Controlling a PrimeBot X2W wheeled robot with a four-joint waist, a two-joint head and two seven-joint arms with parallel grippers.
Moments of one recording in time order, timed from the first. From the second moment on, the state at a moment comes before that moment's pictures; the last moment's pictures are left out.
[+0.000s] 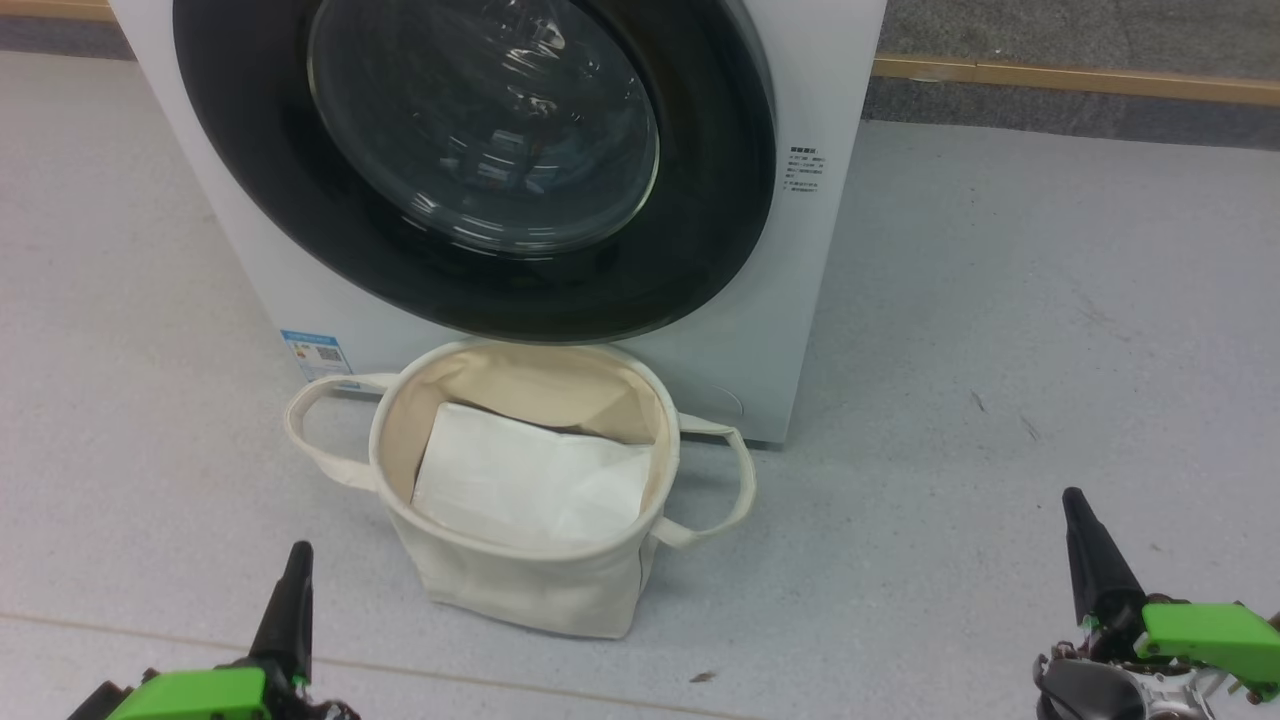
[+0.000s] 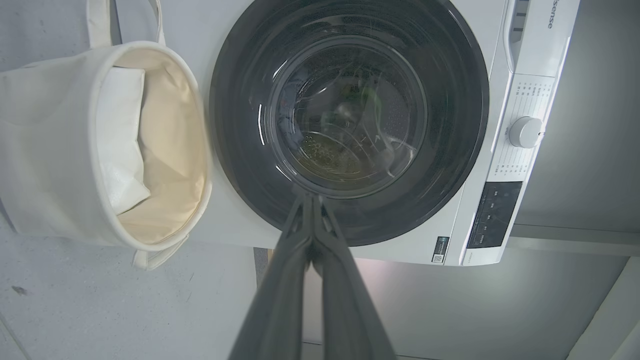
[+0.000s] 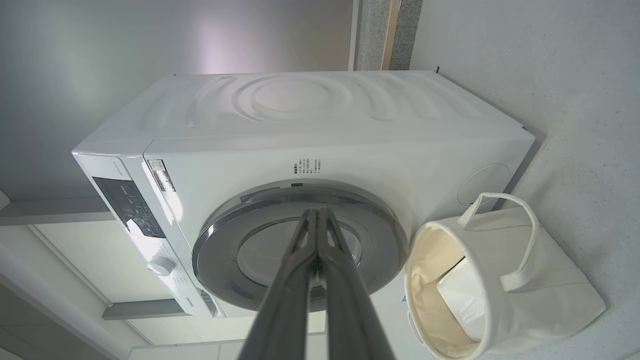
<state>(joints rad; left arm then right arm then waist) -0.08 0.04 0.08 0.28 -1.60 -0.12 0.11 -0.09 -0.04 -0.13 0.28 1.60 0.13 0.10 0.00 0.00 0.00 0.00</state>
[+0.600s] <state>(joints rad) -0.08 0.04 0.08 0.28 -1.60 -0.12 0.11 -0.09 -0.04 -0.13 0.28 1.60 0.13 0.10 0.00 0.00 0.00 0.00</state>
